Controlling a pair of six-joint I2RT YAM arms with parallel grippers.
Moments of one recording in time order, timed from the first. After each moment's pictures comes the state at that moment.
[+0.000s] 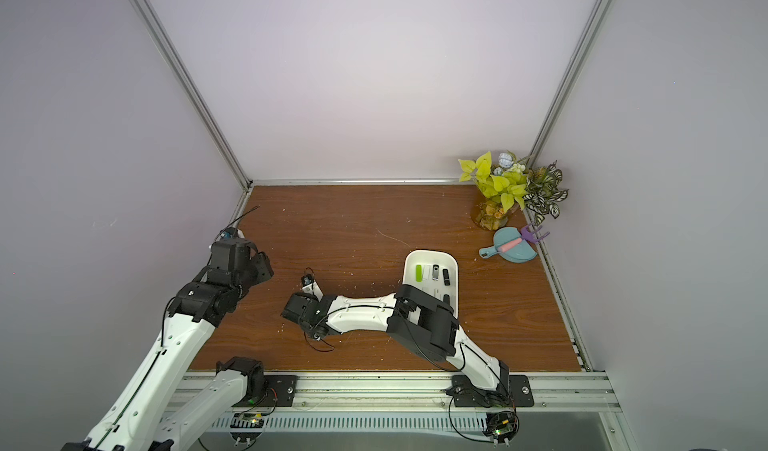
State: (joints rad) left arm -0.16 0.84 0.85 -0.76 -0.31 -0.46; right arm 1.31 2.22 1.62 -0.50 0.46 0.72
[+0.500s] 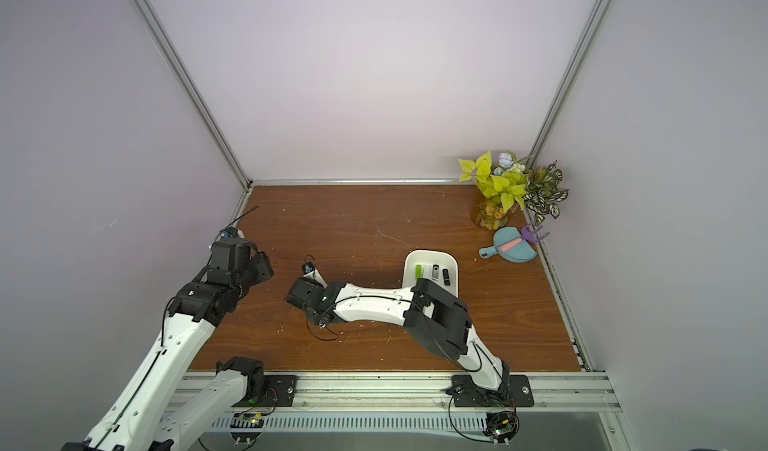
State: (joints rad) left arm -0.16 0.84 0.85 -0.76 -0.31 -0.46; right arm 1.25 2.05 1.61 -0.55 0.44 0.61
